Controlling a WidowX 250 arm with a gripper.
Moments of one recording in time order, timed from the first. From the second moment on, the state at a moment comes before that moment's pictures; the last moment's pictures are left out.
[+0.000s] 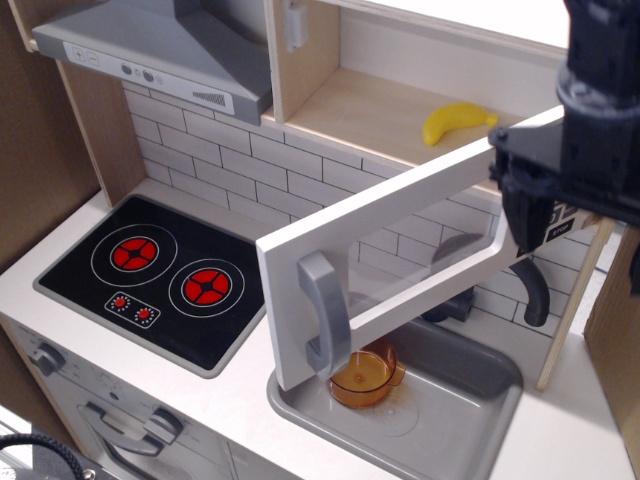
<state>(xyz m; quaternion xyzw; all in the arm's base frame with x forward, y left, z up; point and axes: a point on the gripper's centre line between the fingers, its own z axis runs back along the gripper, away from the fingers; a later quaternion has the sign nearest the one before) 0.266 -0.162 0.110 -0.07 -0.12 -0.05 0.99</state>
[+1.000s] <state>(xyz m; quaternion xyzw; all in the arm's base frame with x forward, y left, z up) 0.296 -0.066 0.034 -0.06 -0.11 0.07 0.99</state>
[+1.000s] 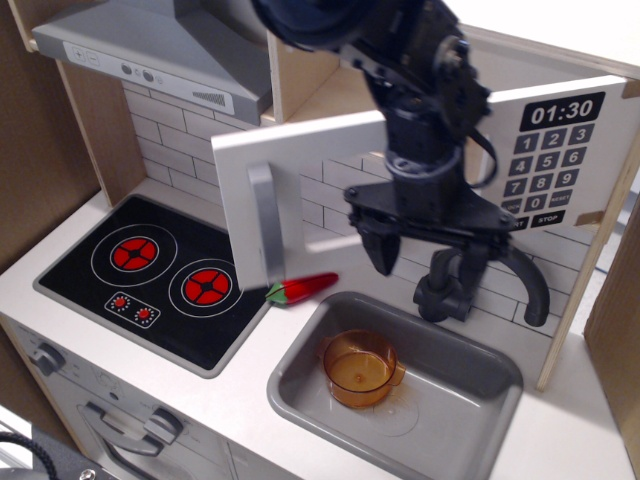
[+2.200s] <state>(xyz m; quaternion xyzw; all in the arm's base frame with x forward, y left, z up) 0.389 -0.003 0.051 -0.05 -0.22 0.09 0.97</state>
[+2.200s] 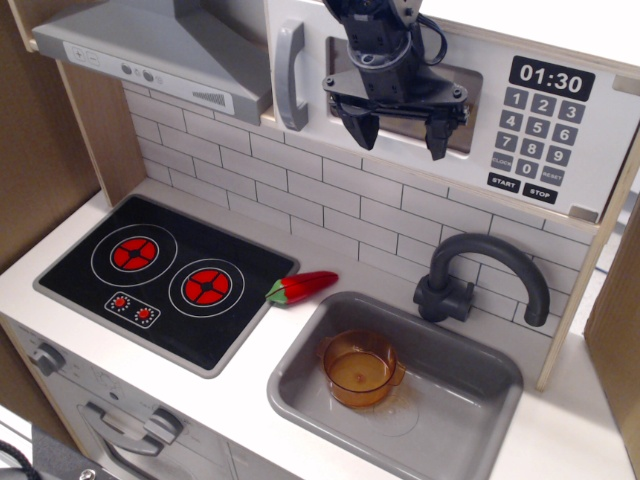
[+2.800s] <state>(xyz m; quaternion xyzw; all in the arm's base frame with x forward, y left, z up) 0.370 -0.005 0.047 -0.06 -0.21 0.08 0.97</state>
